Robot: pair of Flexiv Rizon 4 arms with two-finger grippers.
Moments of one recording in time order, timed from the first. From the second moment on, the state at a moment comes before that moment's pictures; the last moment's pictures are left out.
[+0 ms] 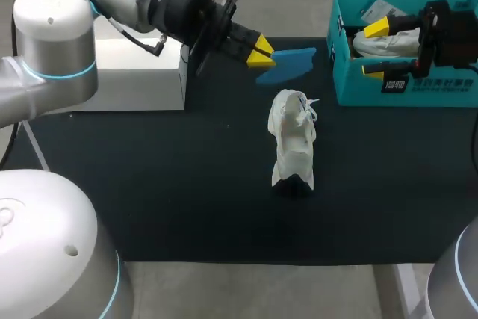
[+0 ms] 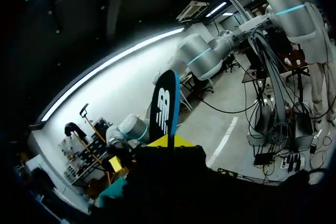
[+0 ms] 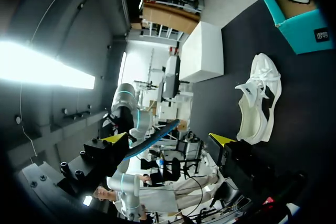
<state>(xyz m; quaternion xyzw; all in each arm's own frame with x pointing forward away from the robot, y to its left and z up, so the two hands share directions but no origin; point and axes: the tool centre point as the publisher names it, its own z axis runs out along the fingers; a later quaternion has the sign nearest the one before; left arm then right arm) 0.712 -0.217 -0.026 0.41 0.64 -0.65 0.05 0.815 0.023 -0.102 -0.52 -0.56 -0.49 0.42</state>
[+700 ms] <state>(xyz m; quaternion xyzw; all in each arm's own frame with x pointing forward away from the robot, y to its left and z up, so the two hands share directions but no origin) 0.739 -0.223 -0.041 0.60 0.54 -0.53 0.27 0.815 0.023 -0.102 -0.52 -0.56 -0.49 0.42</state>
